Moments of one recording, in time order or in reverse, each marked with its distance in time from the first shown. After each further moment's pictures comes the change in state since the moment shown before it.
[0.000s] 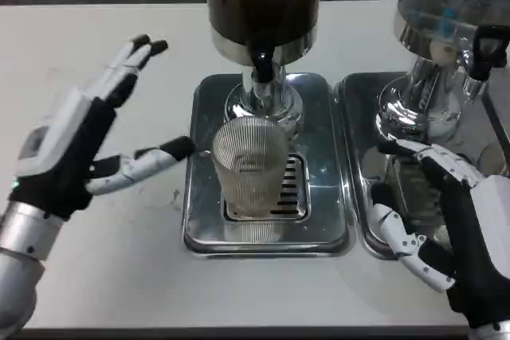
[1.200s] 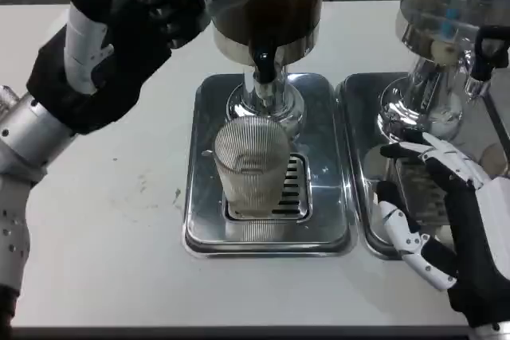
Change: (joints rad) left arm -0.208 -0.138 0.209 -0.316 -0.975 0.580 -1.253; right arm -0.017 0.017 -0.010 0.061 0.008 -0.039 -0.047
